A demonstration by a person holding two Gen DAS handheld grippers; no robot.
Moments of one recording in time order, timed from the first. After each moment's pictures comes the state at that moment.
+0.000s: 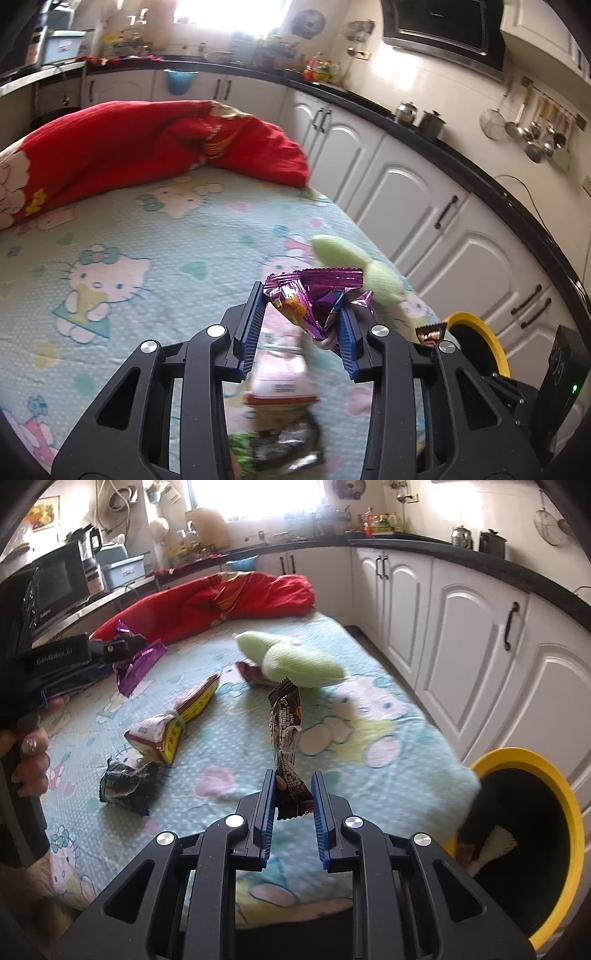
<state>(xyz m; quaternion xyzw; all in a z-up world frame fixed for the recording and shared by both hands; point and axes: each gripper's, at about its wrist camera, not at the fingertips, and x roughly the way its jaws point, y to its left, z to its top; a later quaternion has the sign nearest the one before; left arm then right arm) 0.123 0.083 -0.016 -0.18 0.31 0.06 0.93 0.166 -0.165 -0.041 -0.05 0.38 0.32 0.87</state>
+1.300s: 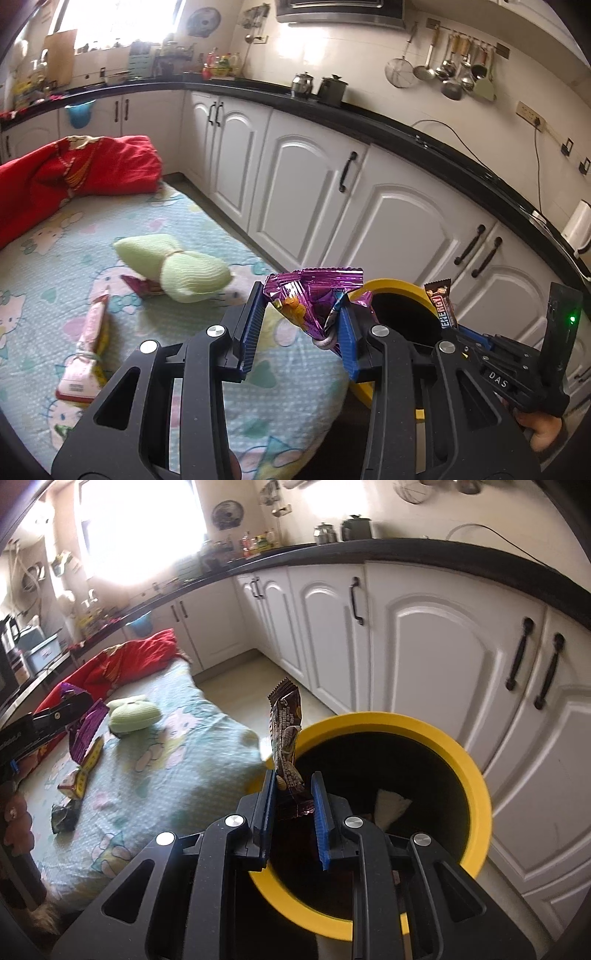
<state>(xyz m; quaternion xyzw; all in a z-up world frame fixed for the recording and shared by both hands) 0.163 -0.074 -0.007 -0.10 0.31 -0.08 0.94 0.180 -0.348 -0.040 0.06 0.37 0.15 0.91</state>
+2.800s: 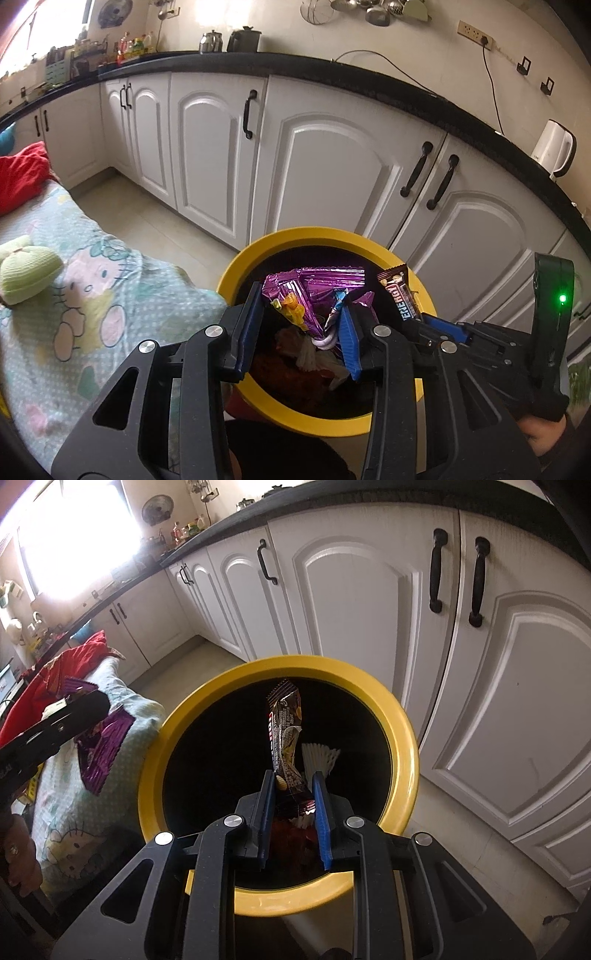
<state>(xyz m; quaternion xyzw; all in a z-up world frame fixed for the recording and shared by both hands) 0.206 -0.214 -0.061 -0.02 0.37 -0.19 0.91 0.179 -0.421 -0.095 0.10 0.43 0.07 0.89</state>
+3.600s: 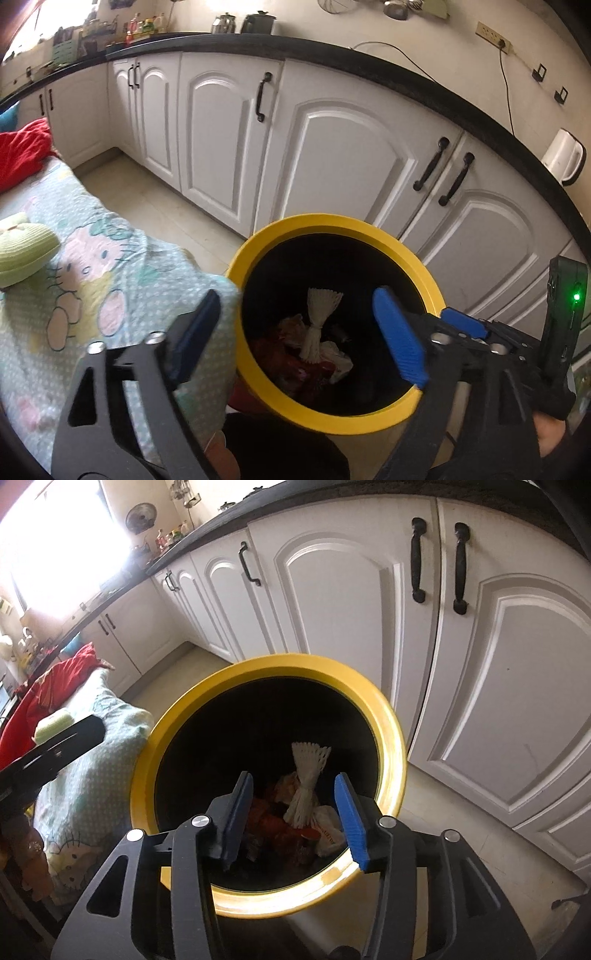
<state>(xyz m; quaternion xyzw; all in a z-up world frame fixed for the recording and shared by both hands) 0.213 -0.197 -0.069 -0.05 0.39 -0.17 0.90 0.176 -0.431 -0.095 0.12 0.43 0.04 0.90</state>
